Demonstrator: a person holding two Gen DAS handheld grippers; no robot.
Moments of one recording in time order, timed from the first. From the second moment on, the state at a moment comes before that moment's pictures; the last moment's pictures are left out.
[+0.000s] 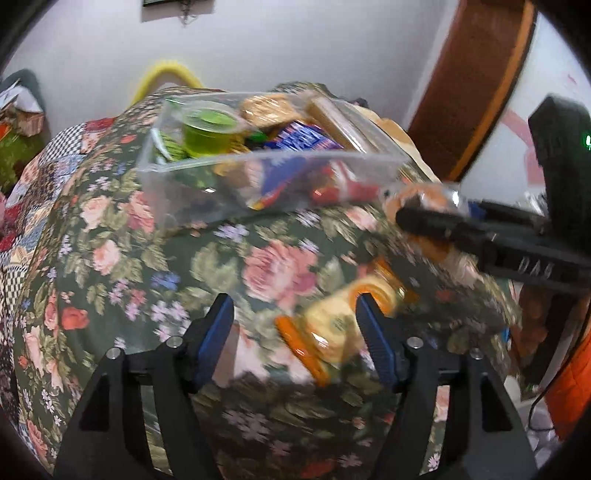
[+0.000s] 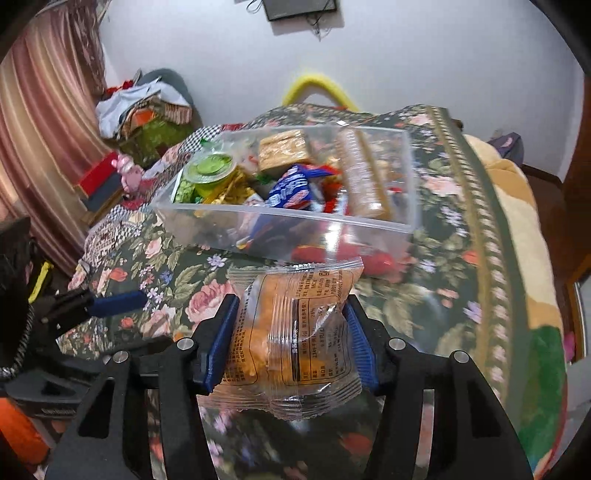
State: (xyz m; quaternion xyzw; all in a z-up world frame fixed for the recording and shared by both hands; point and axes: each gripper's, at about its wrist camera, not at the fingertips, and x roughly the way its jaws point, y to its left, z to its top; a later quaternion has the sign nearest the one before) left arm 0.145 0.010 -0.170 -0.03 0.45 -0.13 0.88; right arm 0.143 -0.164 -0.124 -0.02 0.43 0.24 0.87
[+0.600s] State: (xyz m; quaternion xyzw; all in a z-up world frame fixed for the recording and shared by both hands) left arm 0.180 -0.027 -0.199 0.00 0.46 -0.11 0.88; right arm 0.130 -0.215 -0.129 0.02 0.44 0.22 0.87
